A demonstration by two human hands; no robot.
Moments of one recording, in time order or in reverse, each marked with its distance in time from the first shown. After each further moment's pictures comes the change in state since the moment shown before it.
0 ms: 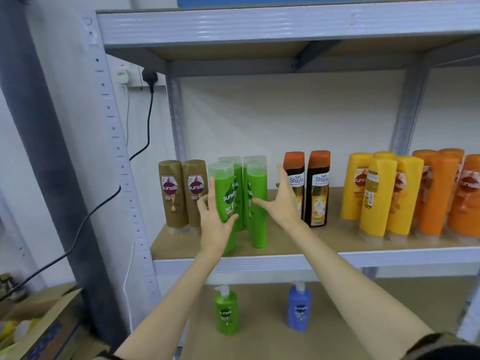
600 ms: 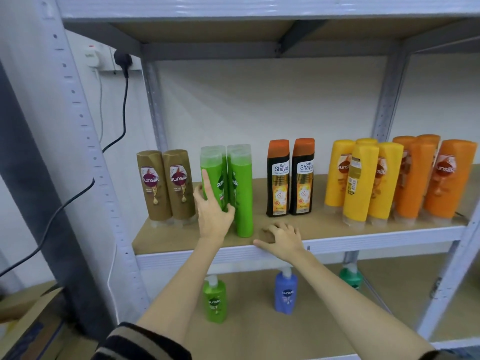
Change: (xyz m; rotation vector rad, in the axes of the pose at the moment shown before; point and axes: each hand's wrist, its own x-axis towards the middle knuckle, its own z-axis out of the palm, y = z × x) left_hand 0.004 -0.017 0.037 0.209 -0.028 -0.065; right_hand -0.054 0.095 0.000 -0.746 -0.447 0.141
